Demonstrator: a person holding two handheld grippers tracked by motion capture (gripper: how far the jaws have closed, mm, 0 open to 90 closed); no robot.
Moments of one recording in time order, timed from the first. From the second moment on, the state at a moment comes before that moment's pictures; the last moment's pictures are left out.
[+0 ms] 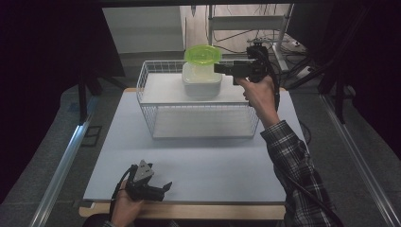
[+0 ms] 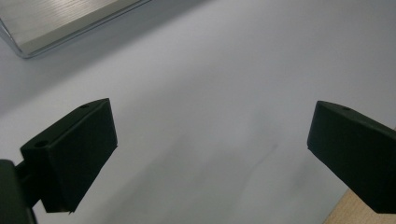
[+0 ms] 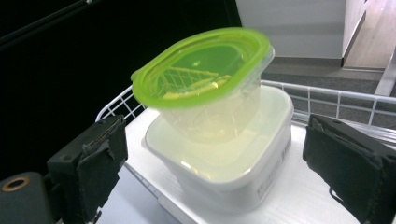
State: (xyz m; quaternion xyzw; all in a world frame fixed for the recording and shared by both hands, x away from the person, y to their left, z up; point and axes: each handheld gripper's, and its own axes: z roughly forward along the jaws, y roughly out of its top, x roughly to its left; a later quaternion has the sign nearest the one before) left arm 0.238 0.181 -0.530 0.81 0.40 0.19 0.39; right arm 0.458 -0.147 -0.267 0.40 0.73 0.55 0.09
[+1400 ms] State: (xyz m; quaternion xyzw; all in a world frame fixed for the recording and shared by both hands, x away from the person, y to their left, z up) left arm 0.238 0.181 -0.530 0.81 0.39 0.19 0.40; right arm 0.398 -0.166 -0.317 0.34 0.78 0.51 0.13
